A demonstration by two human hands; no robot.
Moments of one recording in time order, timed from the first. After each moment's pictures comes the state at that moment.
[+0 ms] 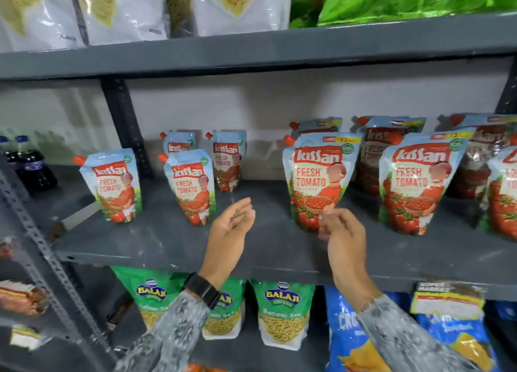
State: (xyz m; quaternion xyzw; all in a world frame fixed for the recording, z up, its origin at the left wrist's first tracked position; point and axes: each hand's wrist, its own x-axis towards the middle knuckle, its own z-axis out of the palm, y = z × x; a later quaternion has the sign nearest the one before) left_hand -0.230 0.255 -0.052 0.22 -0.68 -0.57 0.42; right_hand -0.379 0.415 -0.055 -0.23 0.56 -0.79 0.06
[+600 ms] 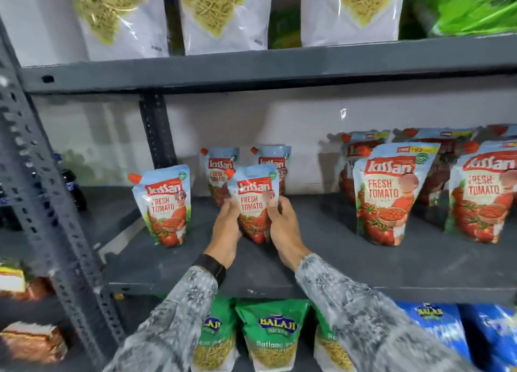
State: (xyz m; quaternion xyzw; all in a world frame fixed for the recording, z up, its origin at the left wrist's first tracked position) left_hand -0.174 0.089 -0.033 0.24 -0.57 -0.70 0.36; right_hand -0.259 0.180 -0.037 -0.29 0.54 -0.77 0.19
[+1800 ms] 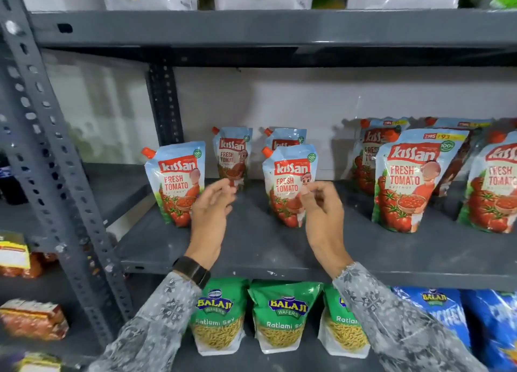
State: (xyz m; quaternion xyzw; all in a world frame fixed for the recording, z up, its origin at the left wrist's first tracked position) left_hand -0.106 0.065 -0.040 0.19 -0.58 -0.63 0.48; right_hand -0.247 0.216 -0.043 -0.31 0.57 -0.76 -0.02
